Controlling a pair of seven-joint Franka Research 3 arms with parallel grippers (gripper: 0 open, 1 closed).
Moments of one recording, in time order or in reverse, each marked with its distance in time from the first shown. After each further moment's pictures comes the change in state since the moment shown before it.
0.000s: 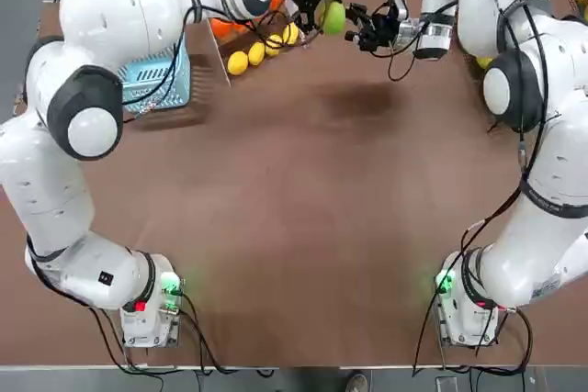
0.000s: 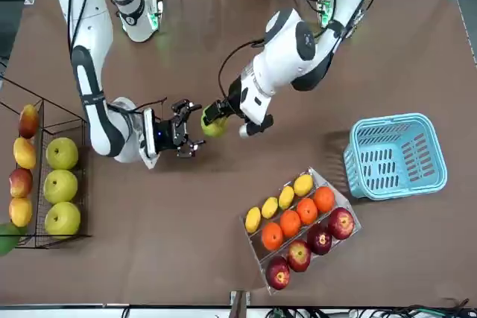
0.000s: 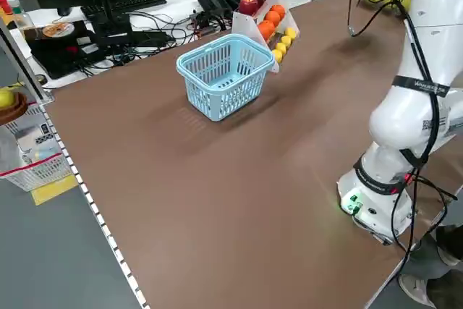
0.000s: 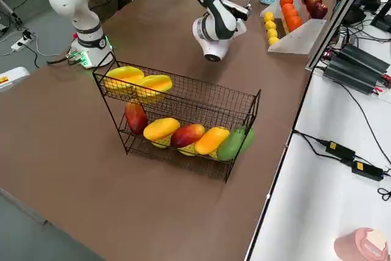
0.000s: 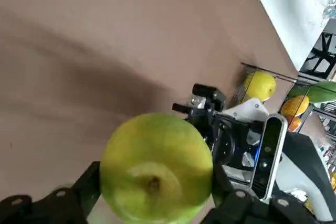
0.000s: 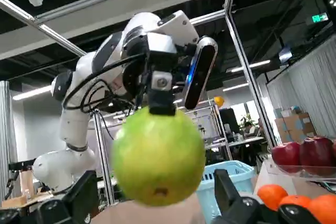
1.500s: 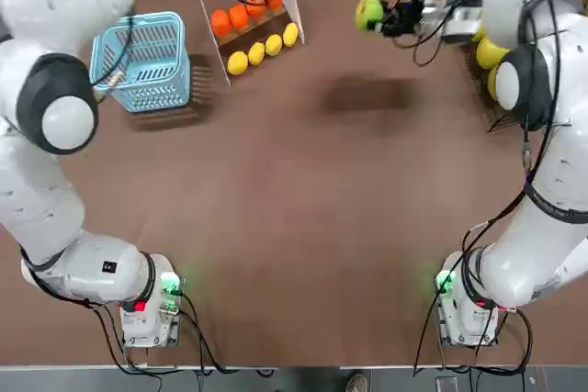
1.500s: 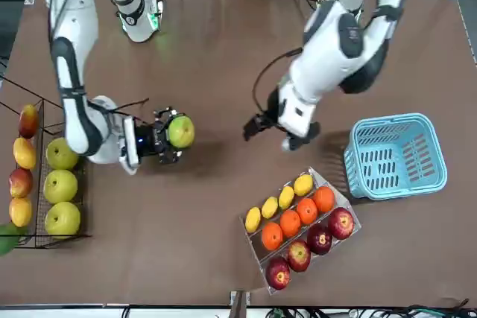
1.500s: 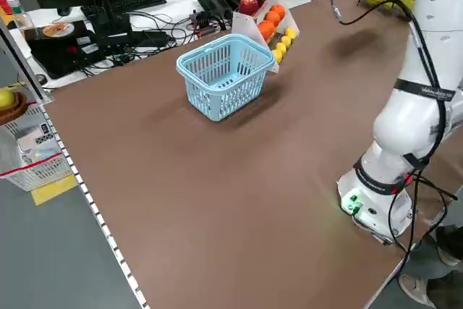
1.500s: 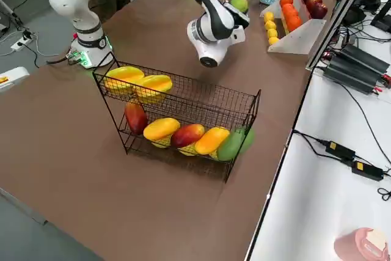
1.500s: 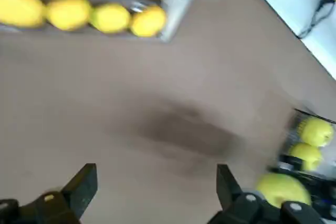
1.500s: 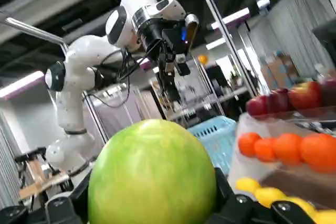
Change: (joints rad) left arm 0.272 -0.136 0.007 0.070 0.190 -0.458 0.036; right arm -0.021 -0.091 -0.197 0.029 -0.226 0.057 0.312
